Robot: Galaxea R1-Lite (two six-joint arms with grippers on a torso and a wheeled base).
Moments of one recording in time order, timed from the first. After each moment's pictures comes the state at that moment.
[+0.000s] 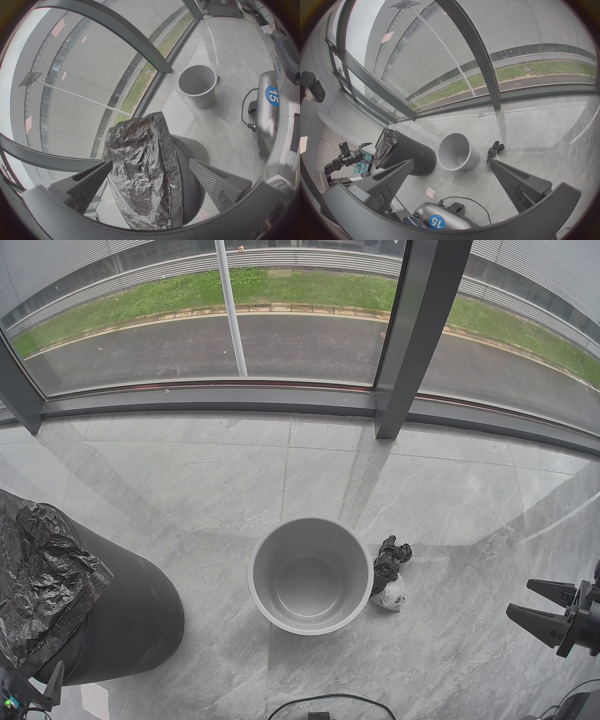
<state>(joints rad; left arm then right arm) -0.03 0.34 -0.27 0.13 0.10 1.11 0.47 0.84 -0.26 -0.34 0.14 0.32</state>
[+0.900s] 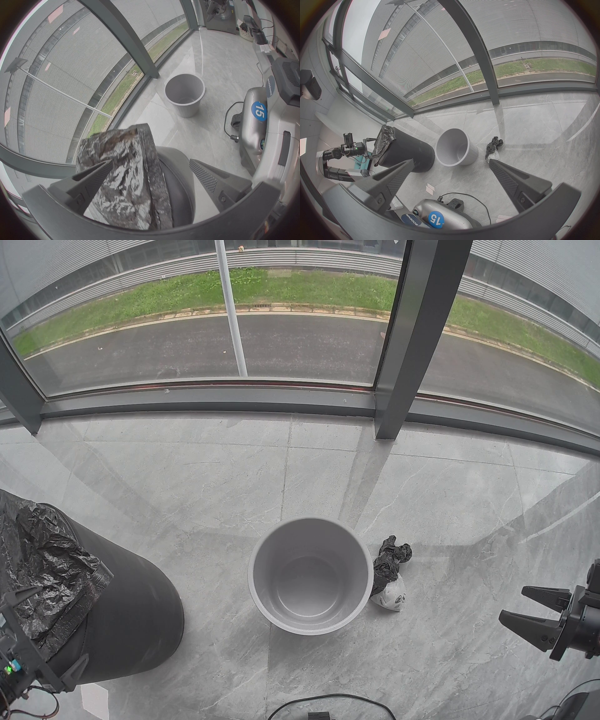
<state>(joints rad) -0.03 0.64 -0.33 0.07 -0.06 1.04 0.46 0.87 -0.25 -0.34 0.15 0.32</state>
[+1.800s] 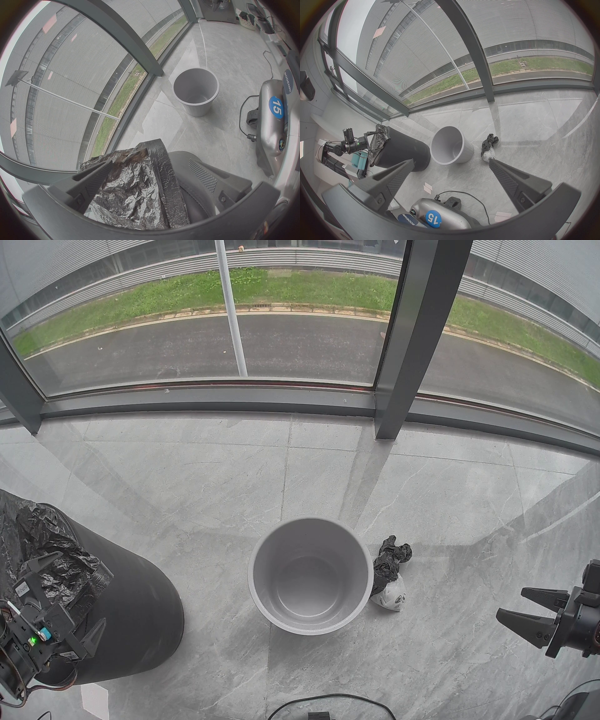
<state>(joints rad) -0.32 0.91 -0.27 -0.31 0.28 1.01 0.42 0.90 -0.24 -0.34 0.15 0.32</state>
